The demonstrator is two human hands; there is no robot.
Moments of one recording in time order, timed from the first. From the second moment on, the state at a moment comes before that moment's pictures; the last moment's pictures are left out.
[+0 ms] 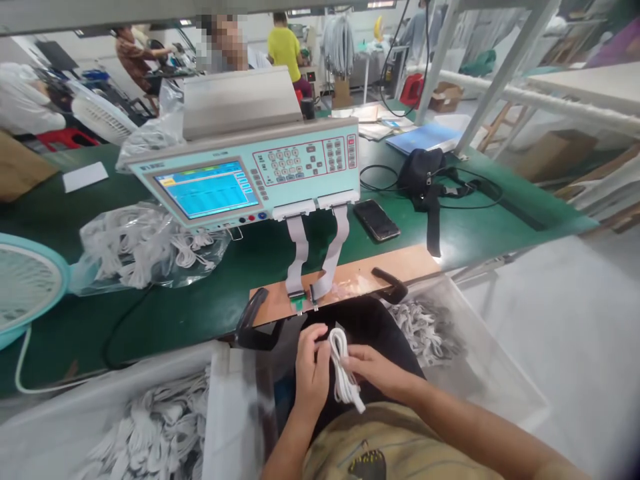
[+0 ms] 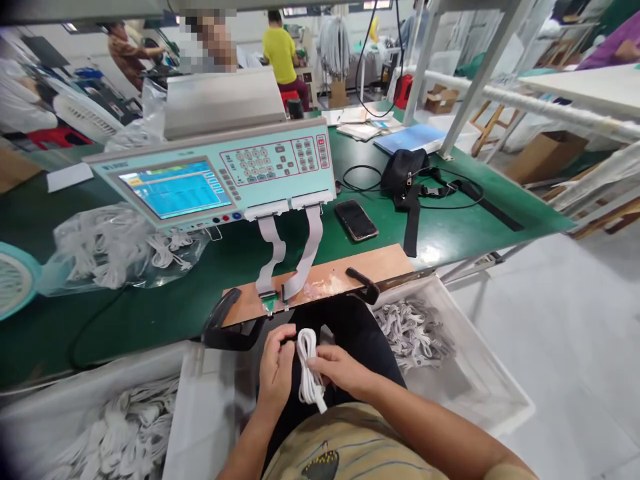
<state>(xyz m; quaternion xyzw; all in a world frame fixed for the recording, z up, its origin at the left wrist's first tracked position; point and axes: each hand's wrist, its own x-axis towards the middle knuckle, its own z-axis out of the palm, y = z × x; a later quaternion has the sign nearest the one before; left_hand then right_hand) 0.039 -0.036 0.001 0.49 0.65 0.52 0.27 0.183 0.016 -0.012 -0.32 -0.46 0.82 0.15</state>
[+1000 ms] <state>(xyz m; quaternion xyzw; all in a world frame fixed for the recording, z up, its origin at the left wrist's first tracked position) 0.050 -0.049 0.002 0.32 0.59 0.48 0.56 0.206 0.029 0.025 -0.20 -0.82 0.50 0.20</state>
